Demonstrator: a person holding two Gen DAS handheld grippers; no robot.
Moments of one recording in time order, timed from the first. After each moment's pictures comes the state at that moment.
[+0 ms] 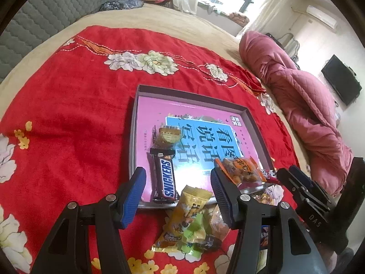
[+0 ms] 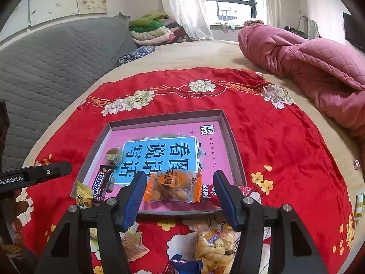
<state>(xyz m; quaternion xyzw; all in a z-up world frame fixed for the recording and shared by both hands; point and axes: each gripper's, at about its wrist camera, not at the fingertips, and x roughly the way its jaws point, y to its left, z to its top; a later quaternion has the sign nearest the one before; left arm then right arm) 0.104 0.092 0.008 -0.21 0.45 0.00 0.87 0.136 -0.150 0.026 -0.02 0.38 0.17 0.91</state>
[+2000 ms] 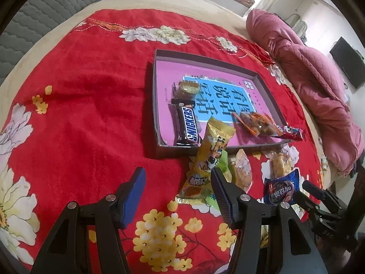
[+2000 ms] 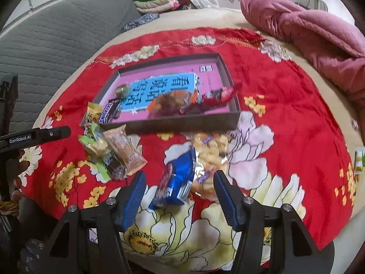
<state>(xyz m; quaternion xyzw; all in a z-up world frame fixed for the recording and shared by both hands) 0.050 0.088 -0.015 -0.17 0.51 0.01 0.85 0.060 -0.187 -0.007 -0.03 0.49 0.19 0.85</state>
